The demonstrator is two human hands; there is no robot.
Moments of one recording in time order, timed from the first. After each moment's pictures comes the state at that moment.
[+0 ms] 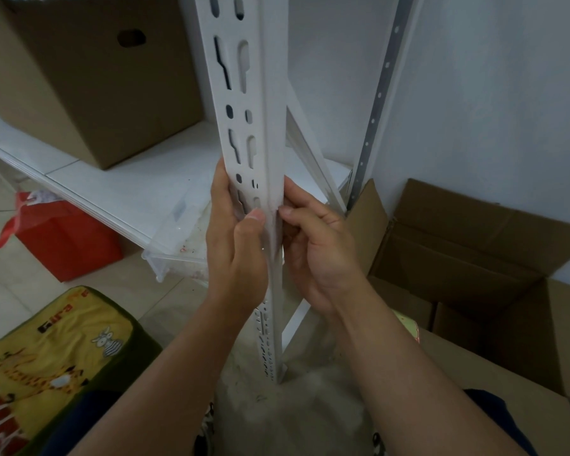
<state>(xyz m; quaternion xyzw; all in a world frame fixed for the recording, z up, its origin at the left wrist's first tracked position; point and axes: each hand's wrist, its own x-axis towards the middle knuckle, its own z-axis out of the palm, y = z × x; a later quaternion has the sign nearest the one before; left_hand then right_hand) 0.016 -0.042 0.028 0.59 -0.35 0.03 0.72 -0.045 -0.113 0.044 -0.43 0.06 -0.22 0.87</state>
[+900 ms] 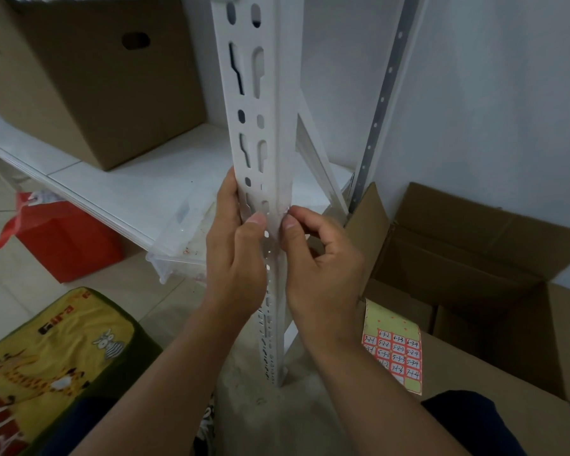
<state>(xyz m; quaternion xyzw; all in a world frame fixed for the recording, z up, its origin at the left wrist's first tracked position) 0.019 -0.032 0.030 0.62 -0.35 0.02 0.70 -0.047 -0.080 0.023 -0.68 0.21 -0.50 0.49</state>
